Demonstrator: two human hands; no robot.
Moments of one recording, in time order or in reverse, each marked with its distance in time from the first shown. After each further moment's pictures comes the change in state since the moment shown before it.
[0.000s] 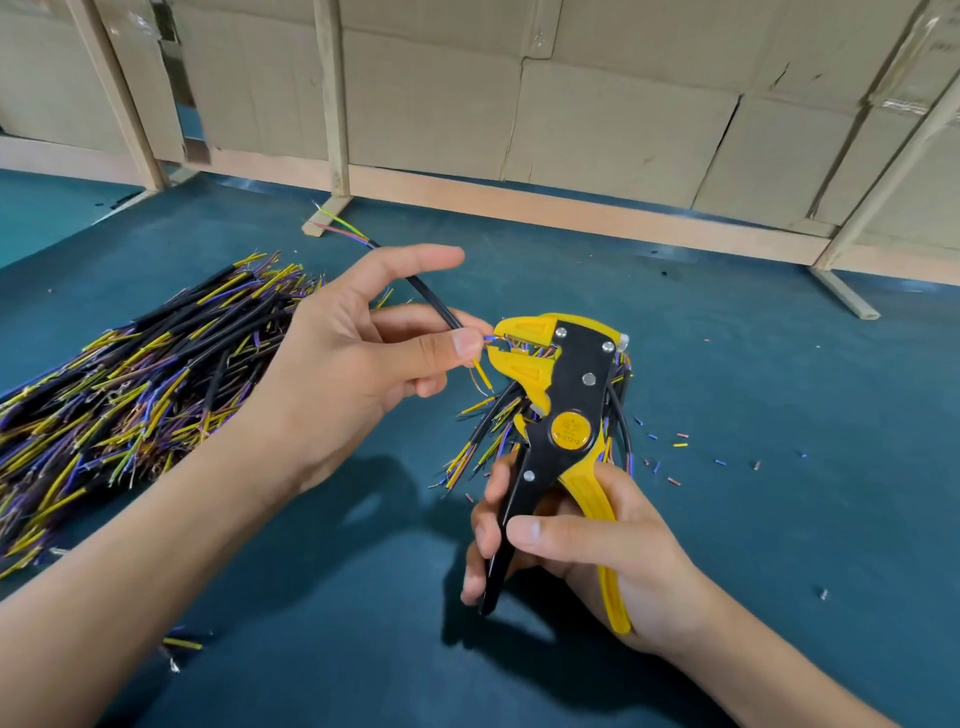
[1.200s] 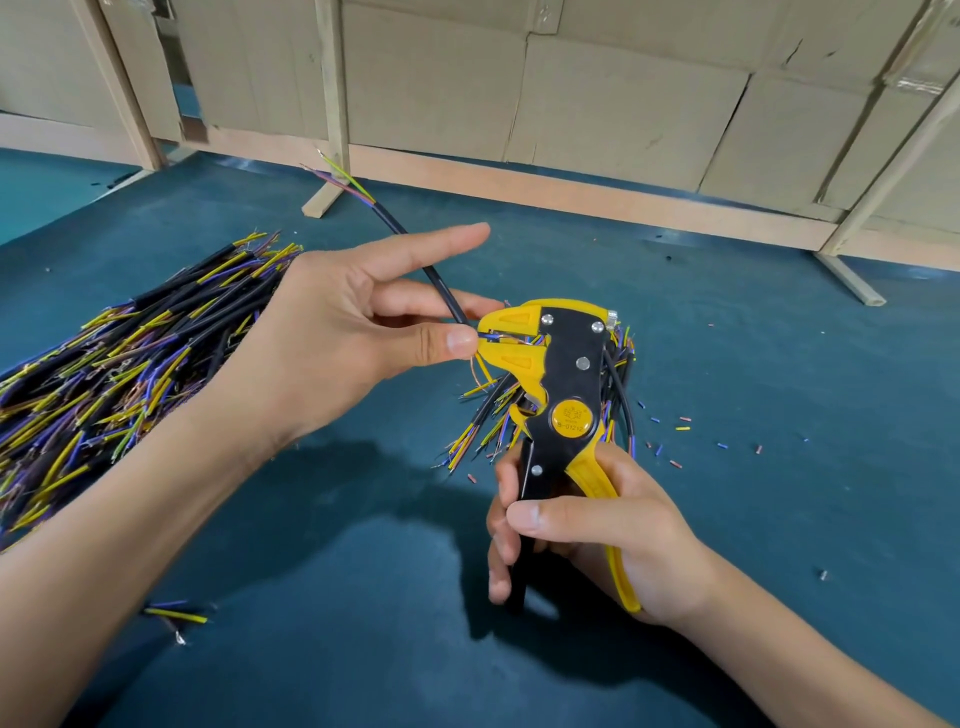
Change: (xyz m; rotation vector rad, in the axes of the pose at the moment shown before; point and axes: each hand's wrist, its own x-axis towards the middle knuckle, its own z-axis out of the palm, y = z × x) left_hand -0.002 0.015 -0.005 0.369 -0.075 0.074; right_hand -0.001 -0.005 -0.002 -0.151 -0.006 0.059
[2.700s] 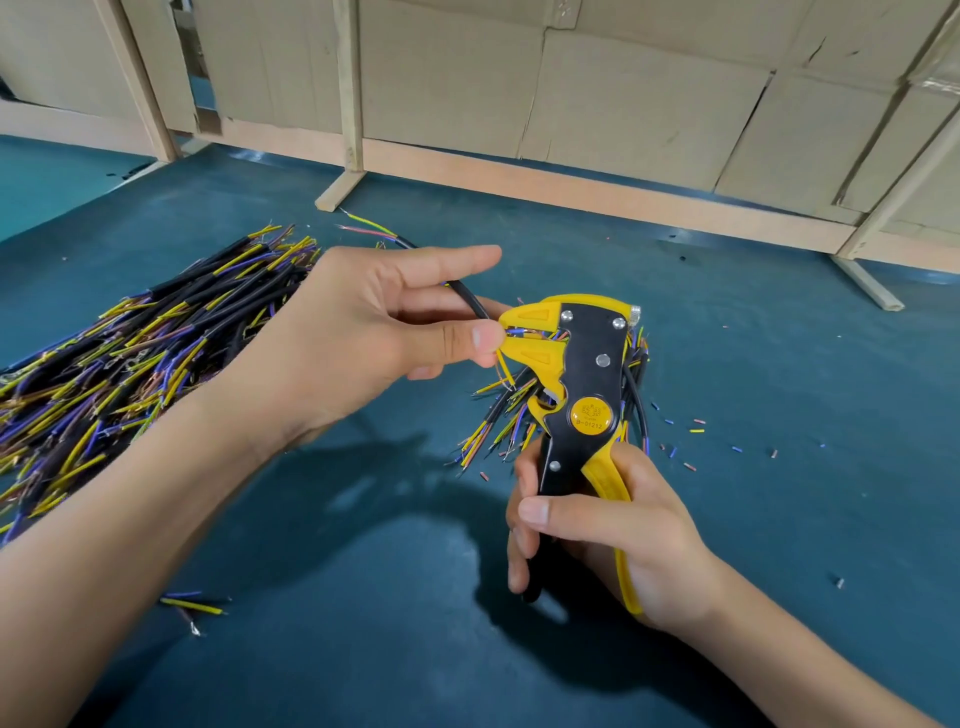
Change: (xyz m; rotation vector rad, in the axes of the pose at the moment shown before) left_hand 0.001 -0.002 -0.003 -0.035 -0.031 -0.114; right_hand 0.003 0.006 0.003 -0.074 0.040 -0.101
